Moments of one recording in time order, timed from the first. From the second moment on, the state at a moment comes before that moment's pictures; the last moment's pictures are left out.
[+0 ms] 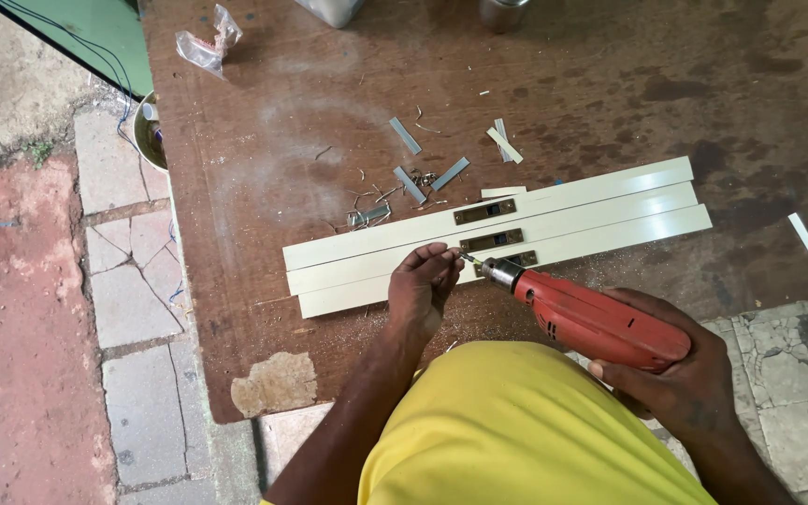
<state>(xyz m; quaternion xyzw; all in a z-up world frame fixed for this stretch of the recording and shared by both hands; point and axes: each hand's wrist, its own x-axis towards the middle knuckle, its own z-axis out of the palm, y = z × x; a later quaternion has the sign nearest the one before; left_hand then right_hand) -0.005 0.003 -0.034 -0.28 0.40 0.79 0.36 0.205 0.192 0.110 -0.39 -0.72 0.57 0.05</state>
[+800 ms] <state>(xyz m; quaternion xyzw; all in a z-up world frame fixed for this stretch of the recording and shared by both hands) -0.005 0.004 -0.037 -0.20 0.28 0.85 0.39 0.207 0.195 0.099 -0.33 -0.75 0.57 0.07</state>
